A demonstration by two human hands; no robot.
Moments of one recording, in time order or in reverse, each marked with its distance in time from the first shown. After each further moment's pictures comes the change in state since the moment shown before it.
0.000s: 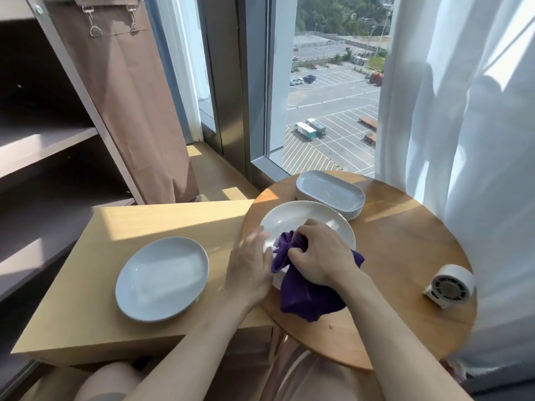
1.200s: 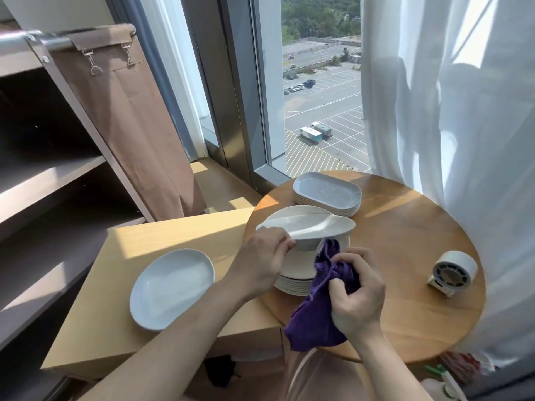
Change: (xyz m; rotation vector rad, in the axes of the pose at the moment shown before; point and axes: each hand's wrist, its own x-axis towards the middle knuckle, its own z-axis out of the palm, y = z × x) left_hand 0.006 0.067 -0.053 0.001 -0.161 0.251; right_hand -0.093 0.015 0.014 0.655 0.750 -0.066
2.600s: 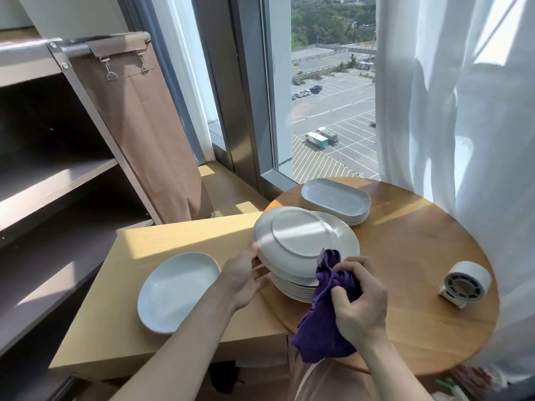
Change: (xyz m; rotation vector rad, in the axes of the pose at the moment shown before) left_hand -0.008 -0.038 0.003 -1.224 0.072 -0.891; right_hand 0.000 0.007 0.004 -0.027 -0.113 0.041
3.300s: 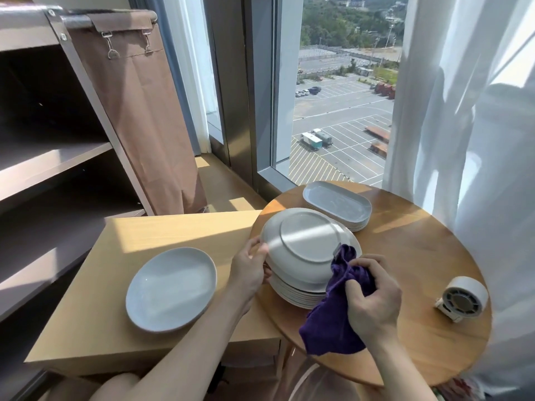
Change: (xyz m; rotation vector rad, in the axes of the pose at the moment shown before) left_hand 0.035 -0.025 -0.003 0.245 0.165 0.296; right_hand 0.021 0.003 -0.005 -0.101 0.049 0.037
